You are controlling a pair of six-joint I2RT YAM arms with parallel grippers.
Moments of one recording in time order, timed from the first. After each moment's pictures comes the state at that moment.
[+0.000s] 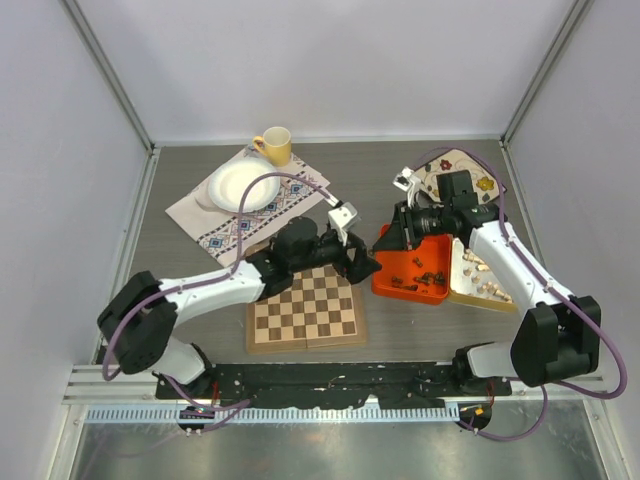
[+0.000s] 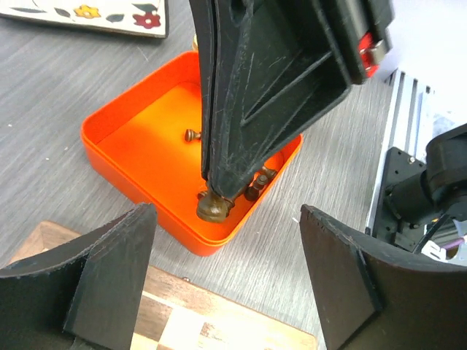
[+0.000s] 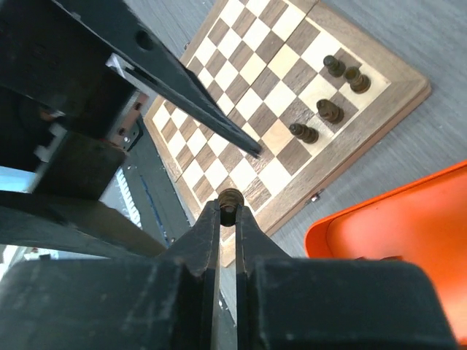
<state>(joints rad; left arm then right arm) -0.89 1.52 0.88 0.42 0.30 -0.20 0.20 1.34 1.04 -0.59 -0.97 -0.04</state>
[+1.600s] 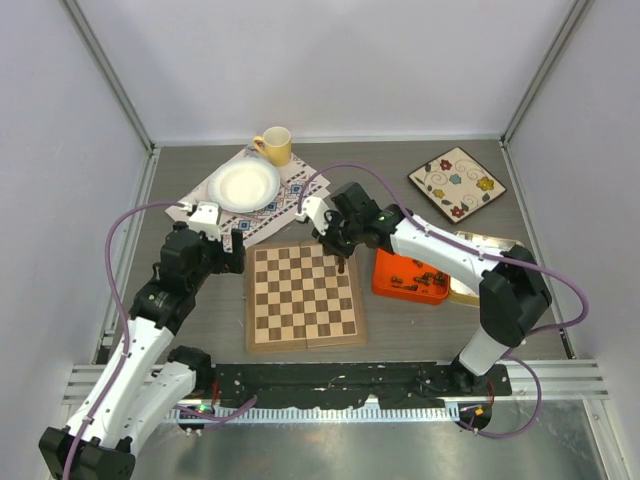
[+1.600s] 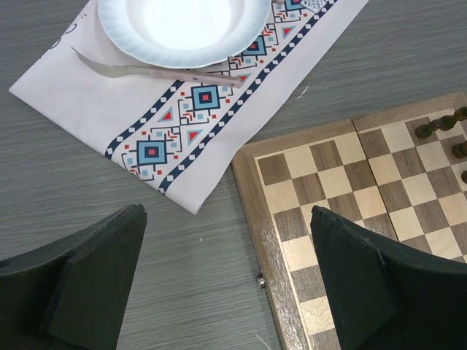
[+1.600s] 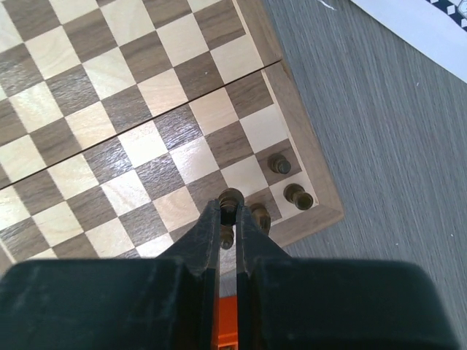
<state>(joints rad) -0.31 0.71 0.68 -0.41 -0.11 -0.06 0.76 1.63 1.27 -0.48 -0.25 -0.41</state>
